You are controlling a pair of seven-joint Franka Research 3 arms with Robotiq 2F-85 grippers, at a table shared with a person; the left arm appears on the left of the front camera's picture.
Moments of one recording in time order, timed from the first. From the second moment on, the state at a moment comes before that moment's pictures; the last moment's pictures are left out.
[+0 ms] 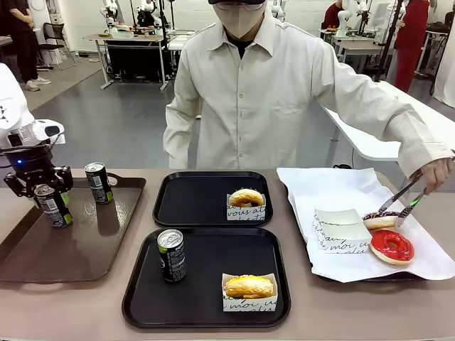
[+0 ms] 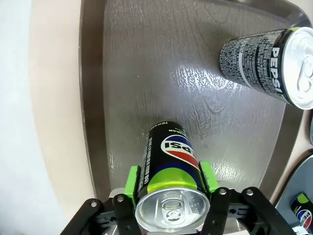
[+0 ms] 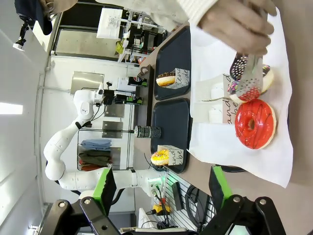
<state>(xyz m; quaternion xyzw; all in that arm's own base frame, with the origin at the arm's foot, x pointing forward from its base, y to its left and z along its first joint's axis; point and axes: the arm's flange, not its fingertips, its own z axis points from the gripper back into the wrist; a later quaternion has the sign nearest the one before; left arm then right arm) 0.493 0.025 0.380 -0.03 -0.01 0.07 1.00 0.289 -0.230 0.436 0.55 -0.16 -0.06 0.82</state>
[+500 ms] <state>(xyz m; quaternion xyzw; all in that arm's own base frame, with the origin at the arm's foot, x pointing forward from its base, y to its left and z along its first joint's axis) 0.487 0.021 0.399 -0.03 -0.02 0.07 1.00 0.289 -0.230 0.436 0.55 -0.16 -0.06 0.82</state>
